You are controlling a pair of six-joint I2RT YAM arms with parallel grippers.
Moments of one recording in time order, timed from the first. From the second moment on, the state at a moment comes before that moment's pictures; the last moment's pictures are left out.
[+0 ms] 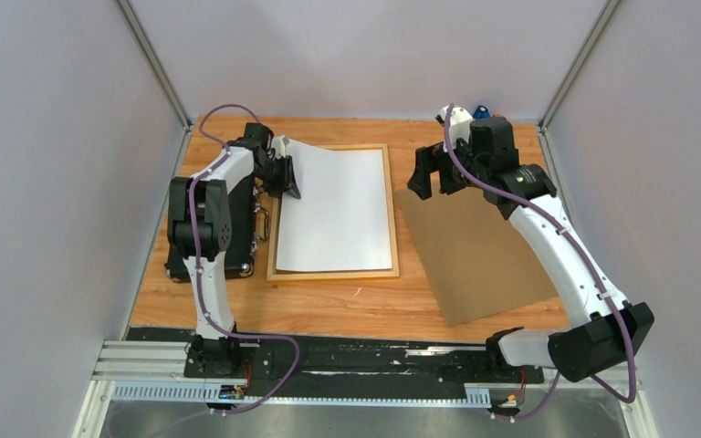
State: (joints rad) left arm -0.11 2.11 1.61 -0.65 0.42 -0.19; right arm 0.35 1.32 1.41 -0.69 -0.27 0.03
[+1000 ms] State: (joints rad) left arm -0.11 1.96 1.59 -0.67 0.22 -0.16; right arm 0.32 1.29 1.38 -0.67 -0.27 0.03
